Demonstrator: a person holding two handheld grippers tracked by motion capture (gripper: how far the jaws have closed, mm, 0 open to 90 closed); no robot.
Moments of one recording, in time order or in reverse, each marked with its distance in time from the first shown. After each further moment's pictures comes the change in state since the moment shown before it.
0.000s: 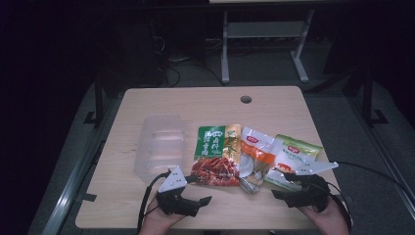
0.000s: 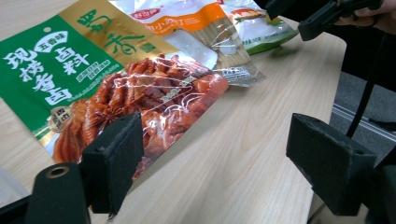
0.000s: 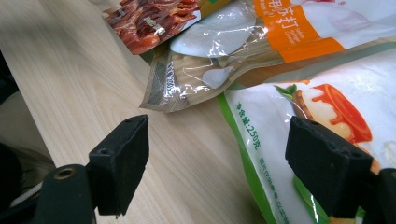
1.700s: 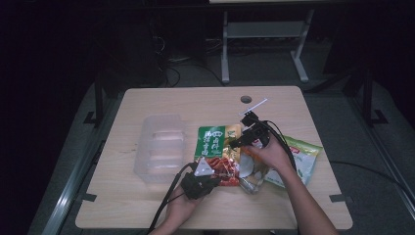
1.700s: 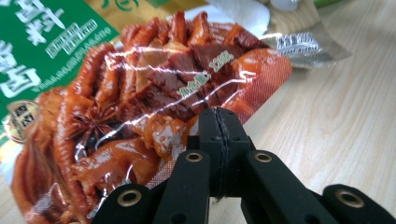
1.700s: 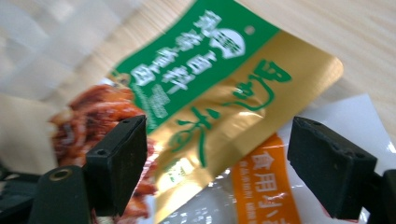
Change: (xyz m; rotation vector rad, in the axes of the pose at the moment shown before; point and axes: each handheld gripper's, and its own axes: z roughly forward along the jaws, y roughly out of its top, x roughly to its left) left arm 0.013 0.011 0.076 0.230 0.081 -0.006; right arm -0.036 0.168 0.125 0.233 0.039 0.057
